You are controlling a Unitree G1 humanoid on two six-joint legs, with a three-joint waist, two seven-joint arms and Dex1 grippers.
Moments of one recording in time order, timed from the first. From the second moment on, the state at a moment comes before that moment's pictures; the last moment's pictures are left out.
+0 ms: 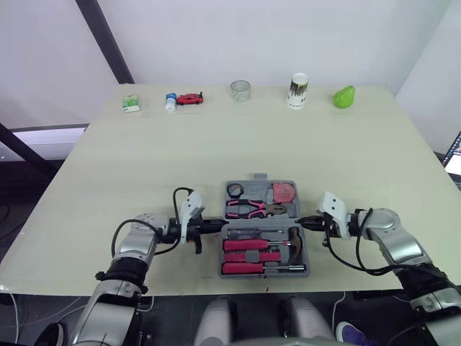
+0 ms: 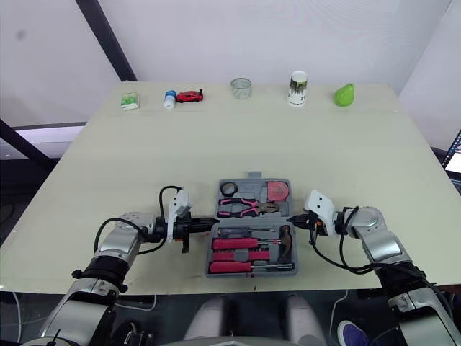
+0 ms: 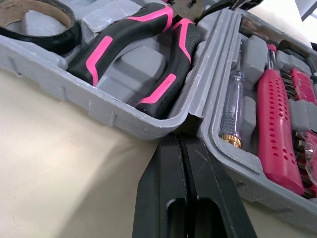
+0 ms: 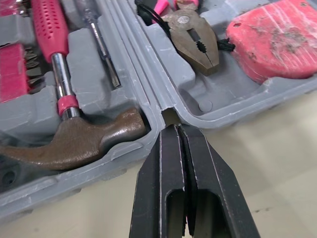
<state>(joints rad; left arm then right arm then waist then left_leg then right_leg) -0.39 0.52 -0.09 0.58 -0.20 0.10 -1.32 -0.32 -0.55 0.23 0.20 0.11 0.19 1.09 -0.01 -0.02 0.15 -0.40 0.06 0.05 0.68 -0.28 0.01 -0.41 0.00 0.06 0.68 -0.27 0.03</state>
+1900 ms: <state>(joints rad) -0.26 0.66 -0.02 0.38 -0.26 0.21 -1.33 -0.24 -0.63 0.13 0.10 0.20 0.31 1.12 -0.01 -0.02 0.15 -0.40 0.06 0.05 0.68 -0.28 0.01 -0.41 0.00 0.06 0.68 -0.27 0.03</state>
